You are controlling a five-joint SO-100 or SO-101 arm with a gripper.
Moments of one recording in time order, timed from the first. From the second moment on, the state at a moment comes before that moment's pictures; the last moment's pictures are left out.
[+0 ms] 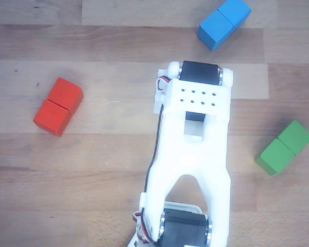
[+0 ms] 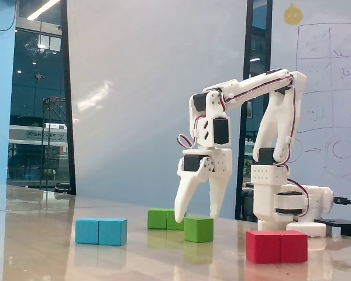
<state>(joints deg) 5.0 106.7 129.8 72.3 -13.6</state>
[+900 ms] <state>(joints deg) 5.0 103.6 129.8 66.1 -14.3</state>
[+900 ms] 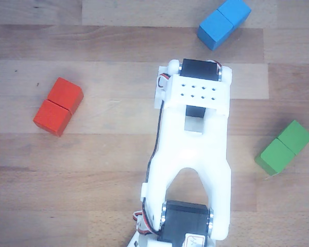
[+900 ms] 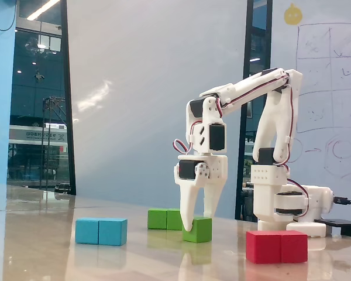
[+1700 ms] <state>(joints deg) 10.3 103.6 128.1 66.1 -14.3</state>
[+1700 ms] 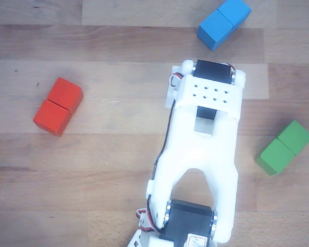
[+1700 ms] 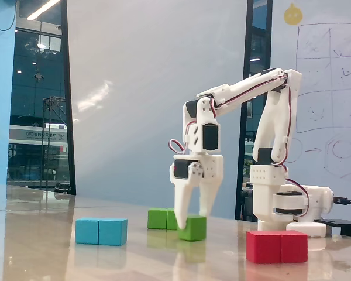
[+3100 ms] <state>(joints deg) 43.9 101.5 106.0 77.0 -25.1</state>
